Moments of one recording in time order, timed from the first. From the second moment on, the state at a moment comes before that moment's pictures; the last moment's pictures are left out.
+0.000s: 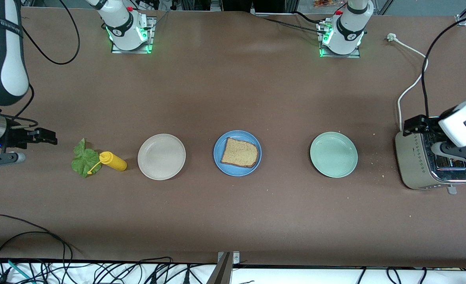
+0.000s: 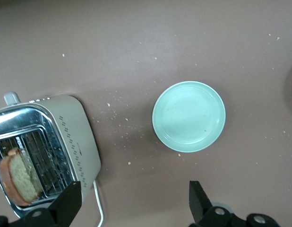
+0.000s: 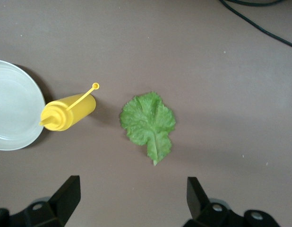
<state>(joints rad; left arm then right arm) 0.17 0.31 -0.21 -1.36 0.09 1.56 0.19 0.01 0.35 -0.12 -1.54 0.00 1.83 -0.28</state>
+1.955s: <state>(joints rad) 0.13 -0.08 -0.16 -1.71 -0.05 1.62 0.12 -0.05 0.70 -0.12 -1.74 0.14 2.34 -0.49</state>
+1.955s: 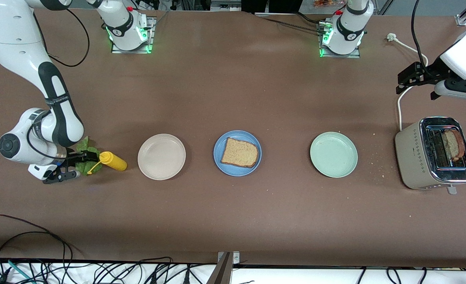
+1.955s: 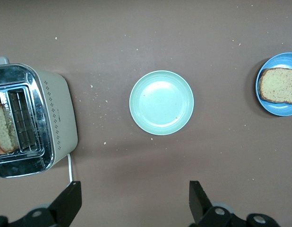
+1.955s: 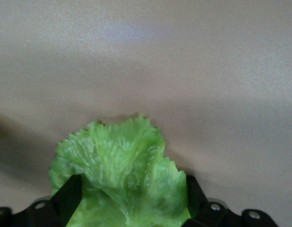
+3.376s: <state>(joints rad) 0.13 -0.03 -0.16 -1.65 -0.05 1.62 0.12 -0.05 0.42 -0.08 -1.74 0.14 2.10 -0.52</state>
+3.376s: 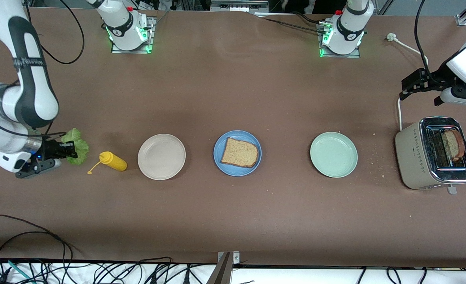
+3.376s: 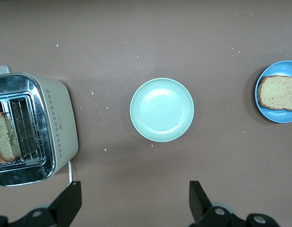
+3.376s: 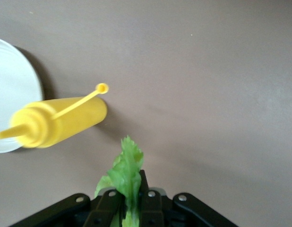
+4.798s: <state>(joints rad) 0.13 -0.03 -0.16 -1.64 -0.05 1.61 0.12 0.34 0.37 -0.04 -1.52 0.19 1.84 0.23</state>
